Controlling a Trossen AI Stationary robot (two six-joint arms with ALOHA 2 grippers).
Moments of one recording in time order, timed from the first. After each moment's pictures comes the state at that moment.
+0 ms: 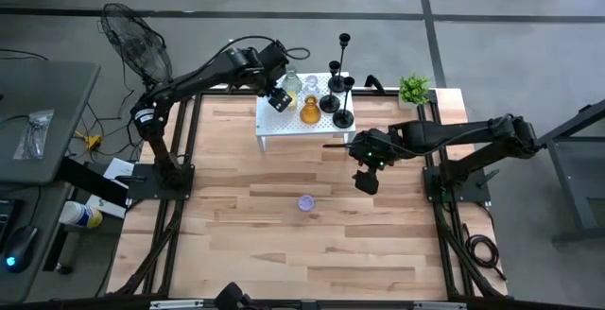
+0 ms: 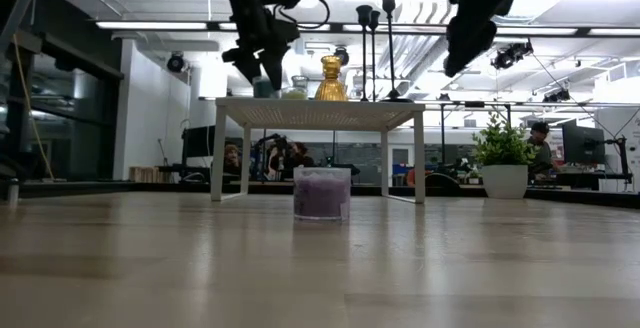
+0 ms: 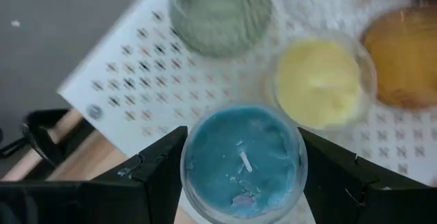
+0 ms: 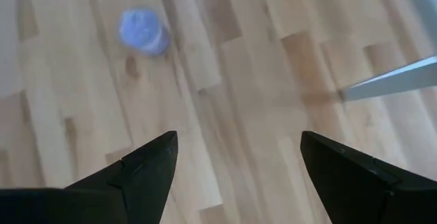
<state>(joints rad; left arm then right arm) 0.56 1.75 1.77 -1.12 -0.13 -0.21 0.01 1.34 1.17 -0.92 0.04 0.34</state>
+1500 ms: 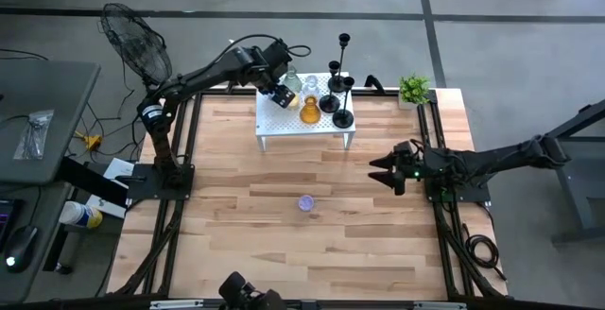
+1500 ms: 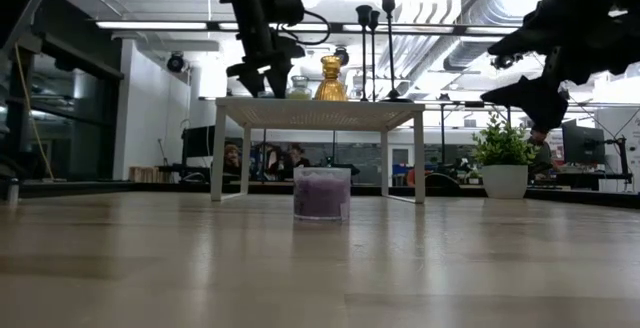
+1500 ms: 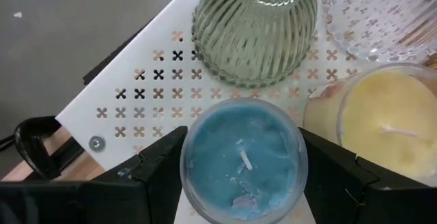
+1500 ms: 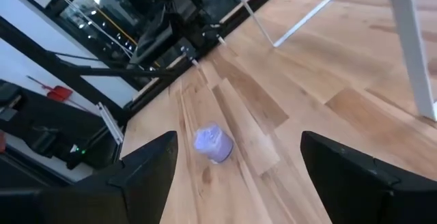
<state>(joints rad) 0.60 1.82 1.76 -1.05 -0.14 -0.21 0.11 0.49 0.13 0.14 0.17 0.72</state>
